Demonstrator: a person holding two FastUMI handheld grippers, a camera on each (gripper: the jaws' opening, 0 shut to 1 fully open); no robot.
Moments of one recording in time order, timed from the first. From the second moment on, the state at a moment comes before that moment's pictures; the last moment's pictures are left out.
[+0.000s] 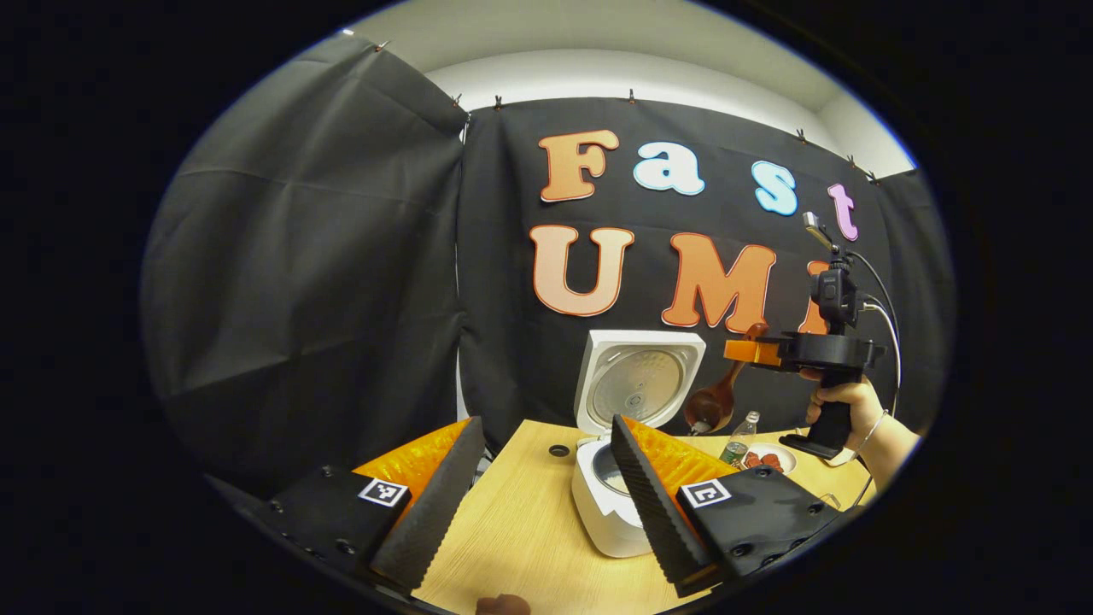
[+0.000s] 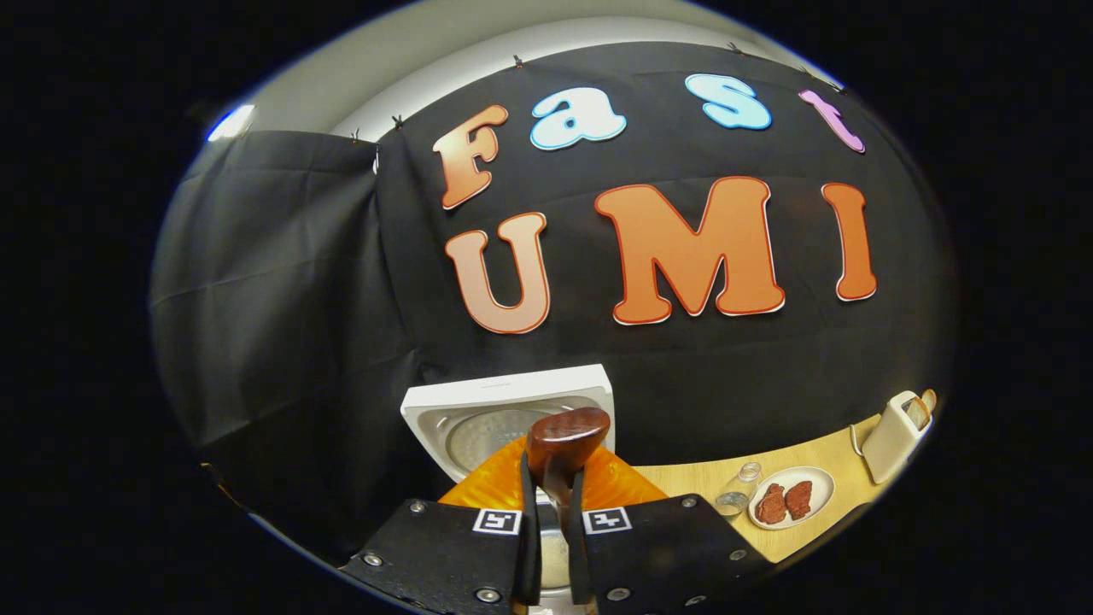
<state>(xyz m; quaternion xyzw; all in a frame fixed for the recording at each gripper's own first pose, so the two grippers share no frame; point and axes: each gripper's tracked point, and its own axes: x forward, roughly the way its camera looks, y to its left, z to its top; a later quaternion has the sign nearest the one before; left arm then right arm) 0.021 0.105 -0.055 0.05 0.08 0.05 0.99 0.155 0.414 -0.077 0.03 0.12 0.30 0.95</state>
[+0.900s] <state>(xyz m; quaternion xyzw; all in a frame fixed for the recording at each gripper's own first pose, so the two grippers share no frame) -0.005 0.115 -0.036 0.04 0.06 0.06 1.00 0.132 0.376 -0.064 -0.01 0.09 0.29 0.95</state>
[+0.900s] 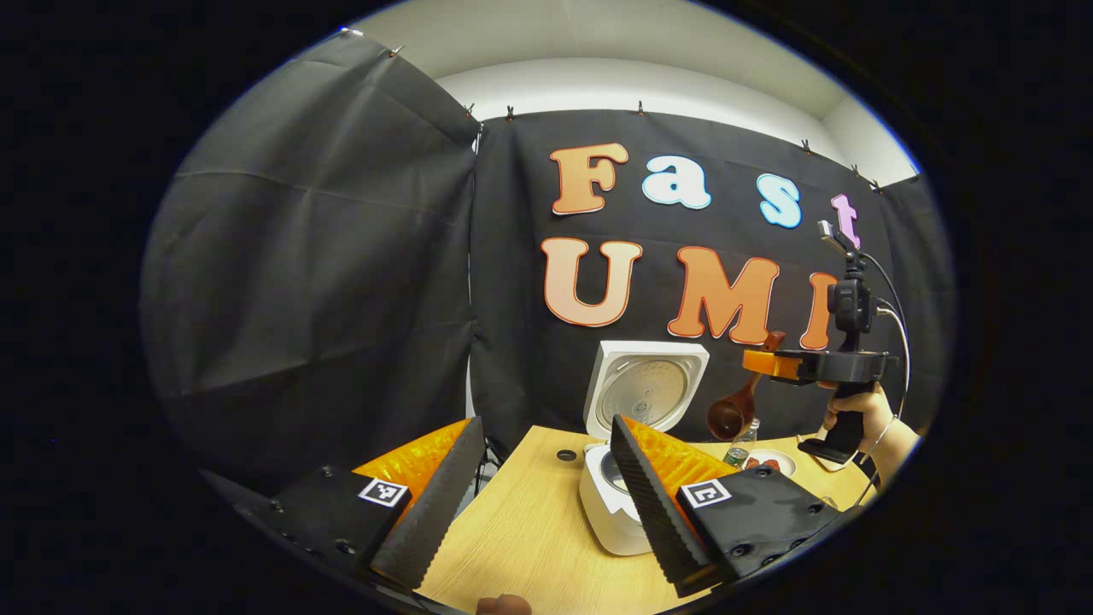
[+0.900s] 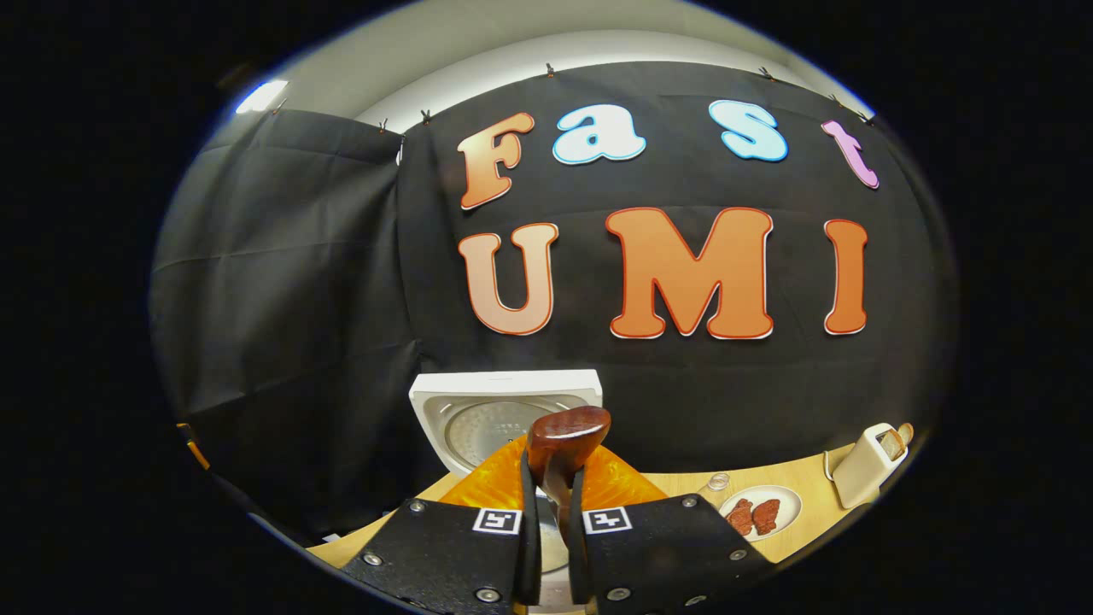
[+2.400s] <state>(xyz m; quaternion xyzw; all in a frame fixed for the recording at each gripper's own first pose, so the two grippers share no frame) 0.012 0.043 -0.022 0.05 0.03 0.03 1.00 0.072 0.017 -0.194 0.08 0.22 0.07 0.97</state>
